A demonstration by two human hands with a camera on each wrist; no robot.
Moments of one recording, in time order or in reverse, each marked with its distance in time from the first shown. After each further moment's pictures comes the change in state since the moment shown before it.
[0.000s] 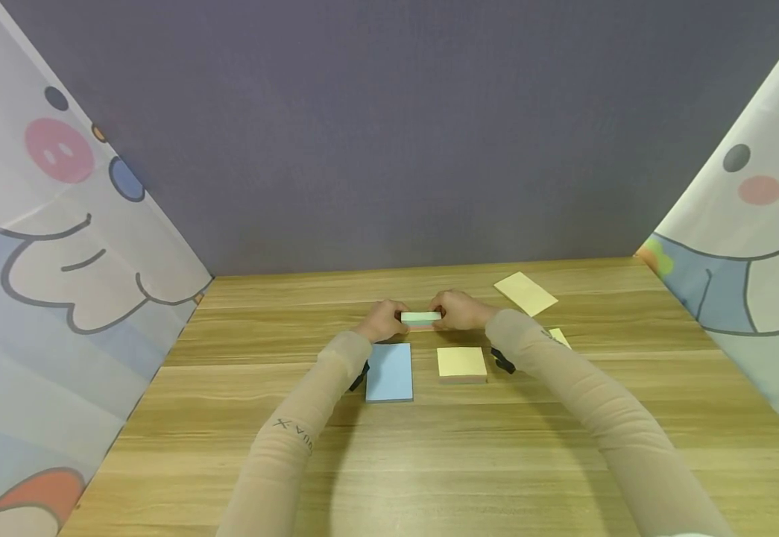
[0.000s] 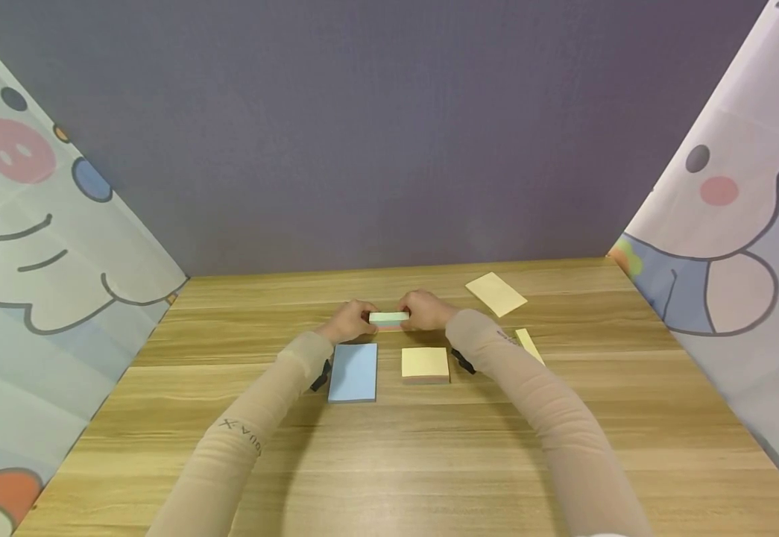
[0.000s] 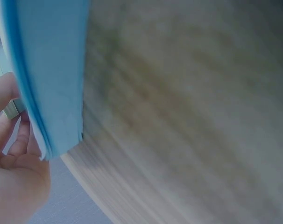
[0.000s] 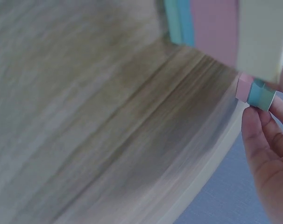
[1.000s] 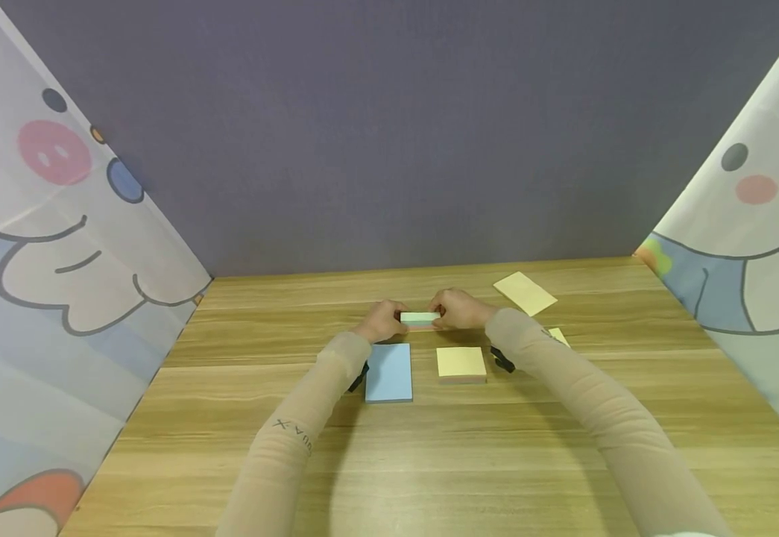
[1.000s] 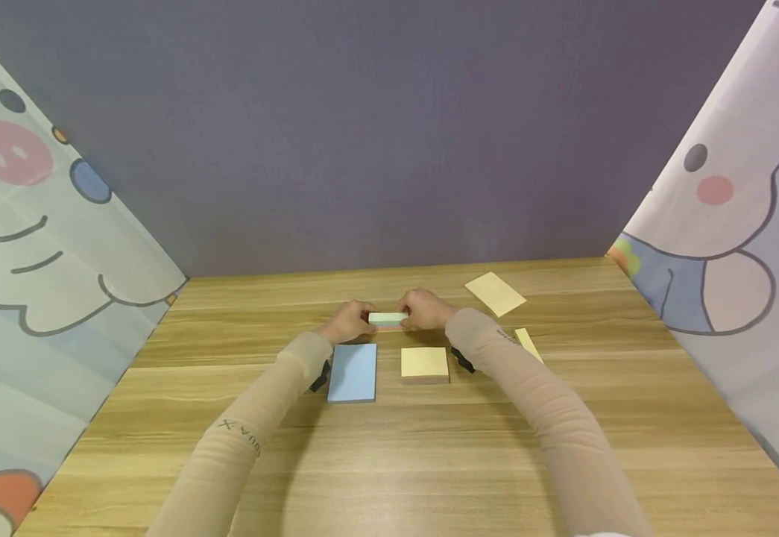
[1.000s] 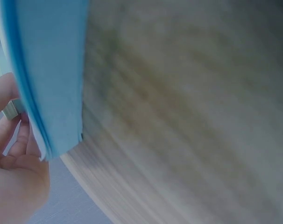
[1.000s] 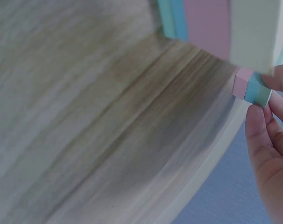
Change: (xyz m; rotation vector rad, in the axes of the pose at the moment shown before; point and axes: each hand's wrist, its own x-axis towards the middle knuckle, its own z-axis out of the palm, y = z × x) left_hand 0.002 -0.004 0.002 -0.010 0.000 -0.002; right_hand -0.001 -0.003 -0.001 -0.021 0.042 -0.018
